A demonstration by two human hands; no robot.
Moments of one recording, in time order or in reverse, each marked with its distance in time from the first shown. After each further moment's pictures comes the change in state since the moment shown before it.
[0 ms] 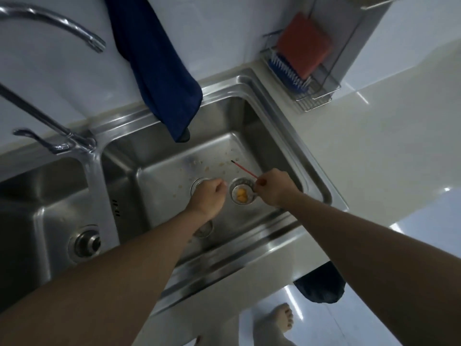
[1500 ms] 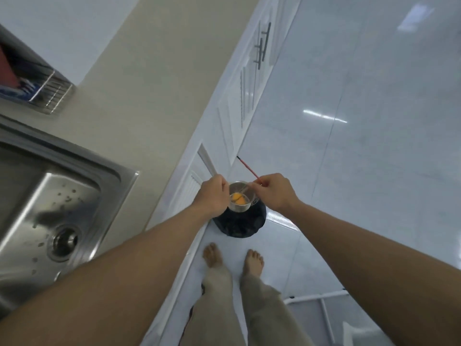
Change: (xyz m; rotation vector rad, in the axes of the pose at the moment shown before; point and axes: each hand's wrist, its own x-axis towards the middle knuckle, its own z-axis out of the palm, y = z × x) left_hand -0.105 0.191 0.365 0.572 -0.458 0.335; right_hand -0.228 0.393 0.024 0.763 0.463 0.475
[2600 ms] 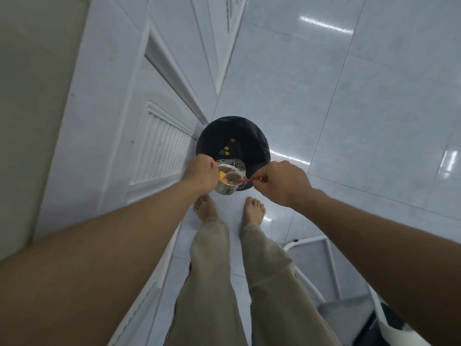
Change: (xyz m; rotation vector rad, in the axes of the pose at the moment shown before) left_hand 0.104 -0.125 0.147 0.072 -0.216 -0.154; right_hand 0.053 0.151 0.121 -0.519 -0.215 -0.028
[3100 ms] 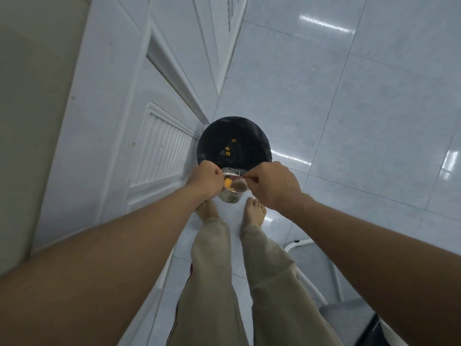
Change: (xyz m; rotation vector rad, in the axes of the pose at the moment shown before) left_hand -0.004 -0.003 0.007 -0.036 -0.087 -0.019; right_hand 0.006 -0.025 0.011 0.017 0.056 0.009
